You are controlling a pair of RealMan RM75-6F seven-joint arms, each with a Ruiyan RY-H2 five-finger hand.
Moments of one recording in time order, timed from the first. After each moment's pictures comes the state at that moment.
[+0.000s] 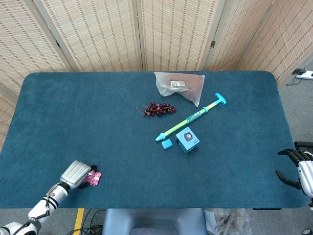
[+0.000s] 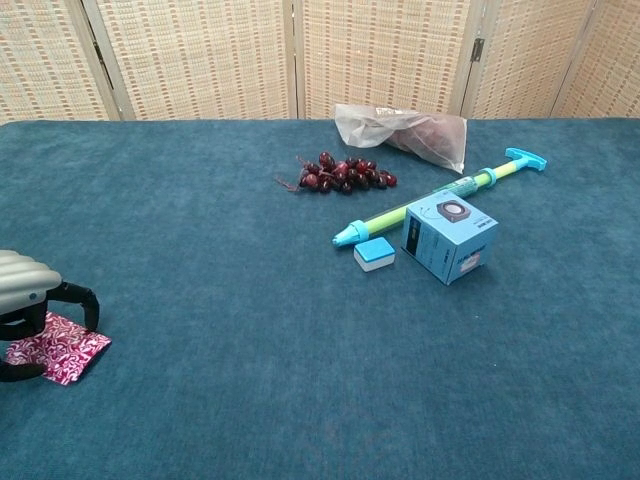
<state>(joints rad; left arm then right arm) -0.54 -1.31 0.10 -1.58 1.32 0.92 0.38 0.04 -1.08 0.04 -1.45 -1.53 1.49 0.26</state>
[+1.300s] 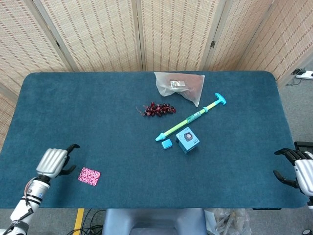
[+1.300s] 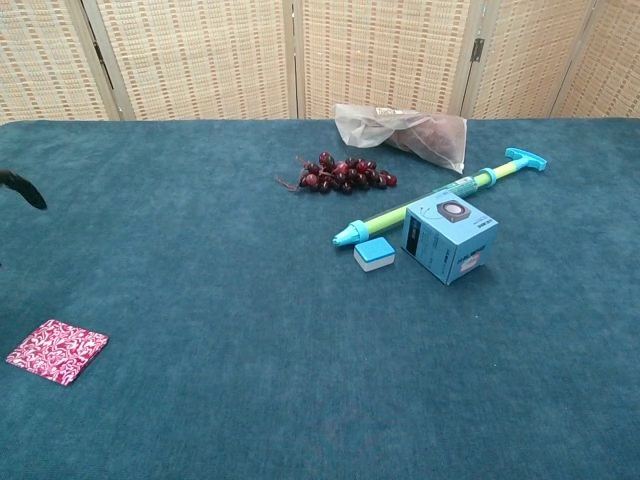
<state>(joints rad) -0.43 -1.19 -0.01 -1.69 1.24 1.17 0.21 0.06 -1.05 0.03 -1.47 -1.55 1.45 0.27</state>
